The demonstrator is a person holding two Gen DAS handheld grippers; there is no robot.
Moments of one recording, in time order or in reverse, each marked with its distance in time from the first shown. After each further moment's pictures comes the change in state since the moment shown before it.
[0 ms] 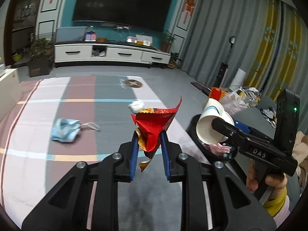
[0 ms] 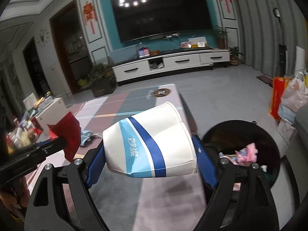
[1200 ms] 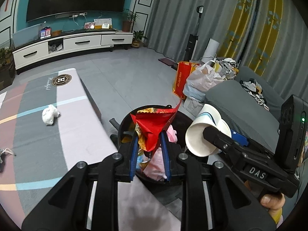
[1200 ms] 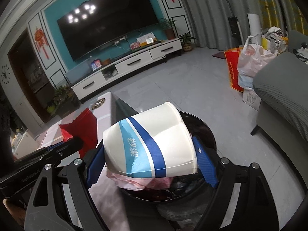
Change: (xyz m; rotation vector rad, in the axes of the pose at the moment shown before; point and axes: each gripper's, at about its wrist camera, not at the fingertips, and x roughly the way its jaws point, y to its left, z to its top) left arm 0.137 -0.158 0.020 0.159 0.159 -0.171; right arm -0.038 -0.148 -0.019 0.282 -0.011 -0.217
